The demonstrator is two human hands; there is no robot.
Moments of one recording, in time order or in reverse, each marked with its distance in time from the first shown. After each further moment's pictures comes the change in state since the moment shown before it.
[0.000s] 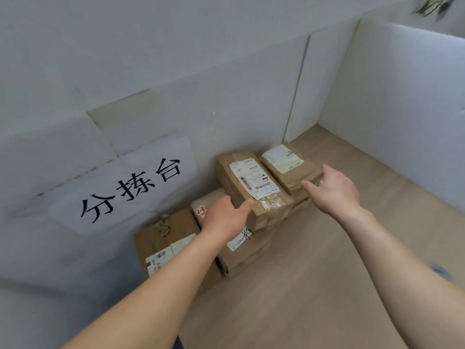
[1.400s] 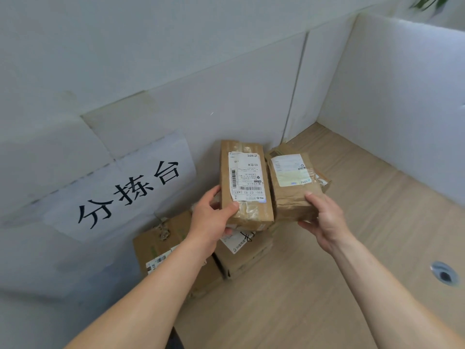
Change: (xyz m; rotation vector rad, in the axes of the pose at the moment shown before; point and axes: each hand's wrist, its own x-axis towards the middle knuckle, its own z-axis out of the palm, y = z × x) left_hand 0.008 -0.028 -0.009 -0.712 0.021 -0.114; right_hand -0.038 0.017 0.056 1.334 -0.183 0.410
